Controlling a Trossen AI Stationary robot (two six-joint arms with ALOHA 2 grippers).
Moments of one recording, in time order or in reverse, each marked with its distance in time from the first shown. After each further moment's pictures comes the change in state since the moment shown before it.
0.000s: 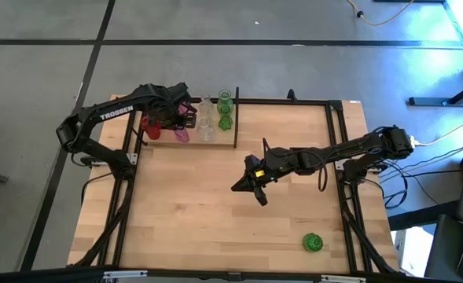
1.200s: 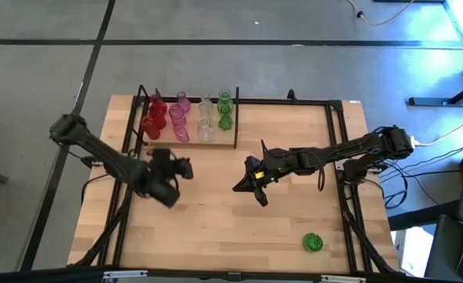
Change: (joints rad) left arm -1.107 -0.111 -0.245 0.178 -0.985 -1.024; right arm -0.002 0.000 0.000 -0.063 0.000 -0.032
